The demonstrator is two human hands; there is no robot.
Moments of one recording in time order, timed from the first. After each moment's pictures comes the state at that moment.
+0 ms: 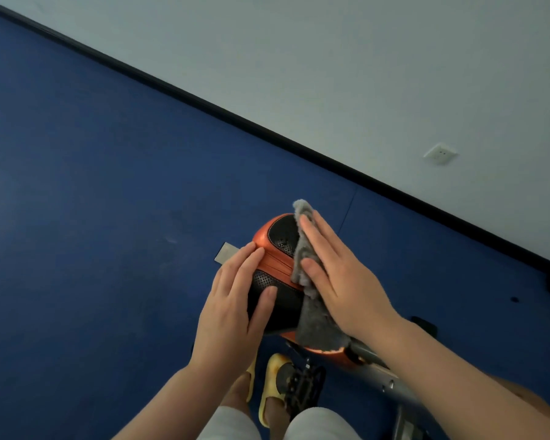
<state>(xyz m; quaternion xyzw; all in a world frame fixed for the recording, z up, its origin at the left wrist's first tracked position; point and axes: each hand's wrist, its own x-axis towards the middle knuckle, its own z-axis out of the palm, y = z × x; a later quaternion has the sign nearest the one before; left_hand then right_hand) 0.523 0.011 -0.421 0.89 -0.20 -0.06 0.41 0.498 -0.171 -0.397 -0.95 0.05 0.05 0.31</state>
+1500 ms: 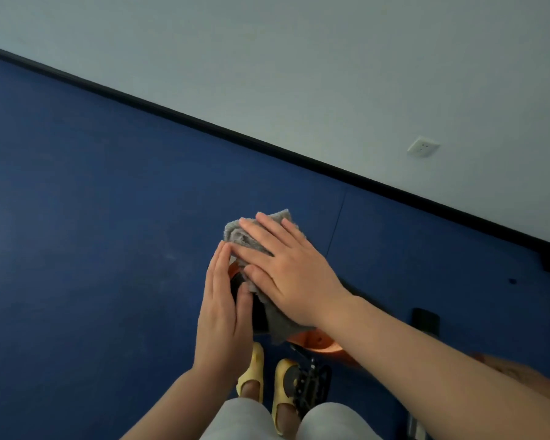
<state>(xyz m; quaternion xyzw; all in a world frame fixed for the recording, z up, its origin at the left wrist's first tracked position) 0.521 0.006 -0.423 0.86 -0.14 -0.08 0.48 0.525 -0.141 -0.401 -0.98 -0.09 0.02 0.15</state>
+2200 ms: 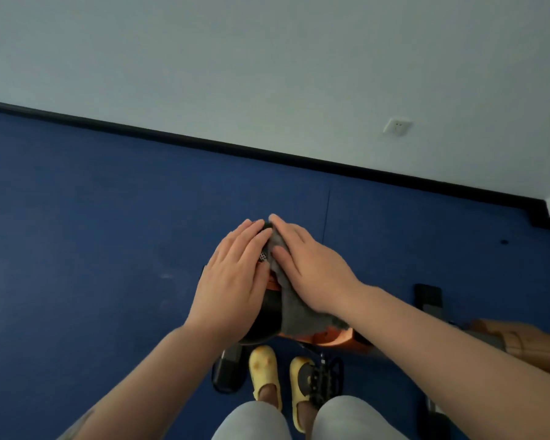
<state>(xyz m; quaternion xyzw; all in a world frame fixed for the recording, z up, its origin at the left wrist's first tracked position) 0.576 -0.022 -0.401 0.87 -0.40 -0.08 0.27 0.510 -0.171 -0.404 -0.94 0.13 0.06 0.32</state>
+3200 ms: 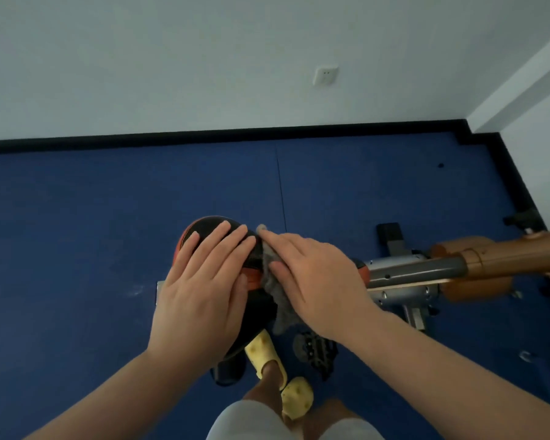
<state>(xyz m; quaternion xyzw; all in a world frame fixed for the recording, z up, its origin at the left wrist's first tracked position) 0.580 -0.025 -0.401 0.80 -0.56 -0.04 0.20 0.453 -0.155 -0.404 -0.95 0.23 -0.01 0.21</state>
